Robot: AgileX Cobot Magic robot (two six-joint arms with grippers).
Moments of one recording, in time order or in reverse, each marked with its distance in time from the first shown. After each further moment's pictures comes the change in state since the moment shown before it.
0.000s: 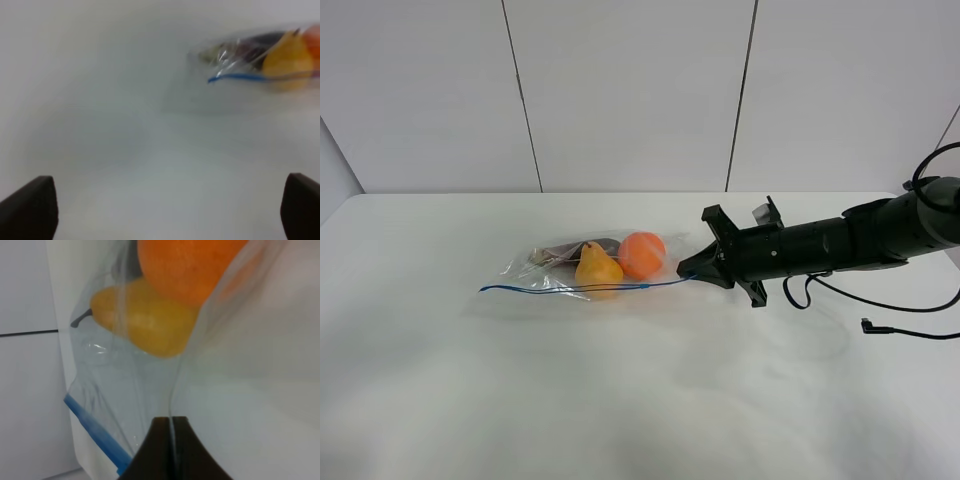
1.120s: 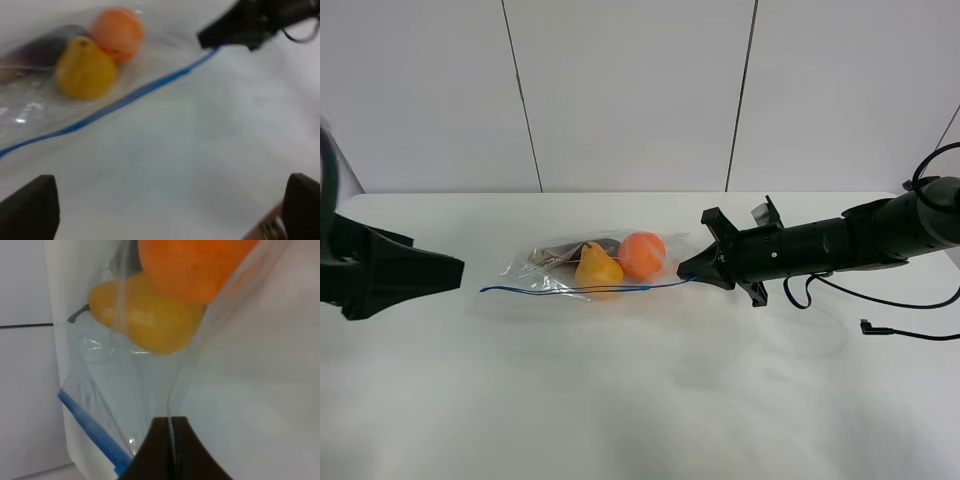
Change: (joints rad) left arm -0.065 0.938 -0.174 -0.750 -0.172 0.809; right arm 0.000 0.000 0.000 -0.012 0.000 -0.026
